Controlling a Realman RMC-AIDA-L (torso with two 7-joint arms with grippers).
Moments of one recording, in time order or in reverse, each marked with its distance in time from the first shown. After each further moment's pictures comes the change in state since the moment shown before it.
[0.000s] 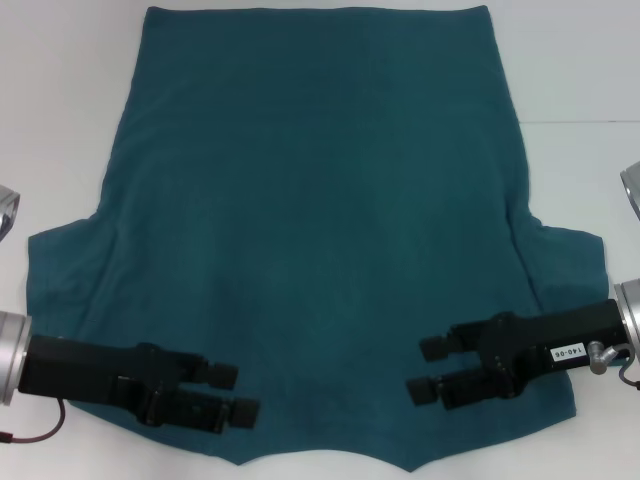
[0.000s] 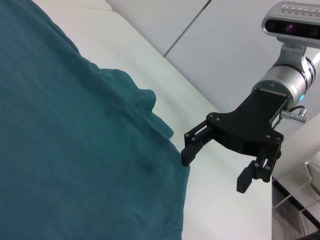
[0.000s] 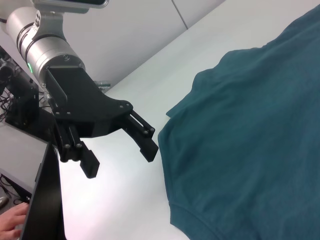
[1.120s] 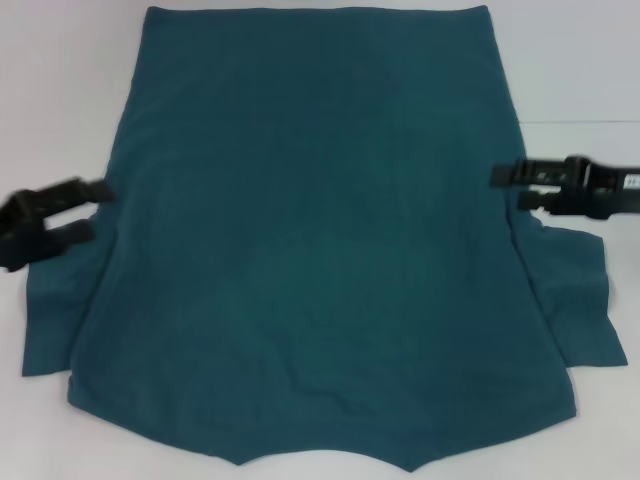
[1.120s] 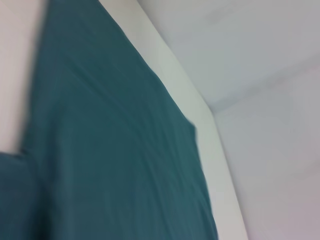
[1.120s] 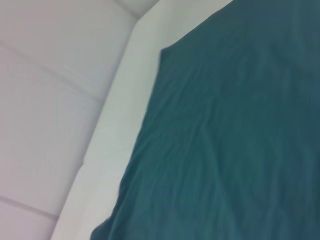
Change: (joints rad) left arm -0.009 0.047 -0.464 -0.092 -0.020 -0.297 -0.475; right arm 0.083 -0.175 0.189 0.210 0.121 0.313 0.528
